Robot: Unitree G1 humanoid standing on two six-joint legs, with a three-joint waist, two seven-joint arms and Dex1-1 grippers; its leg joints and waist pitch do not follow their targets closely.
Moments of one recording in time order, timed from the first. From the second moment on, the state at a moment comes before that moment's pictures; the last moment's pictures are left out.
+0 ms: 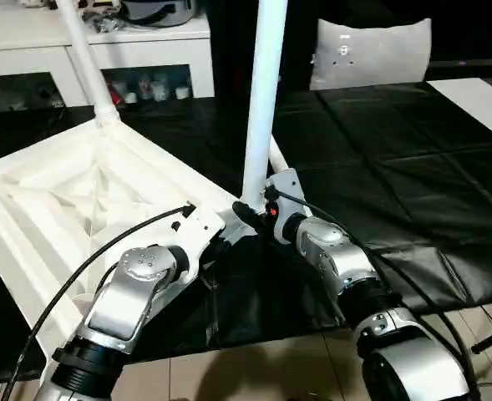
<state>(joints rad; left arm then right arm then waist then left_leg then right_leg) -0.28 0.27 -0.26 0.00 0.07 0.59 -0.62 -0.67 0.03 0.07 0.83 0.12 0.12 0.48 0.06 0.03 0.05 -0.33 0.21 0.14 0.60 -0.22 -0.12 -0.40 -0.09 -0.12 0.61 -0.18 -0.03</state>
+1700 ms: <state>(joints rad) -0.39 0.61 -0.38 0.24 0.02 0.02 -1.19 -0.54 -0.31 0.29 0.51 0.12 0.09 1.23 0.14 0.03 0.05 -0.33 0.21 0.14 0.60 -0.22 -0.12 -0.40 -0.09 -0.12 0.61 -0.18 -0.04</state>
